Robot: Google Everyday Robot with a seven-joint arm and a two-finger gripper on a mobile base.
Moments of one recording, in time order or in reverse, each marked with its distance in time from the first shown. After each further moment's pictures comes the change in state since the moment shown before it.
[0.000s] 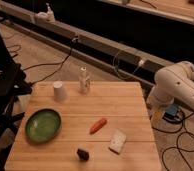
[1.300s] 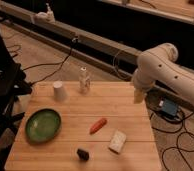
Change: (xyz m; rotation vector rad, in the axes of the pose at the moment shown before) arm -0.117 -0.090 -0.047 0.144 -0.104 -0.096
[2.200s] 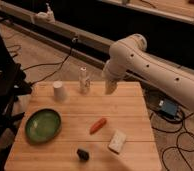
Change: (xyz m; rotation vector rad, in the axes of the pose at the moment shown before) arm -0.106 -0.030 0.002 0.026 -0.162 -0.055
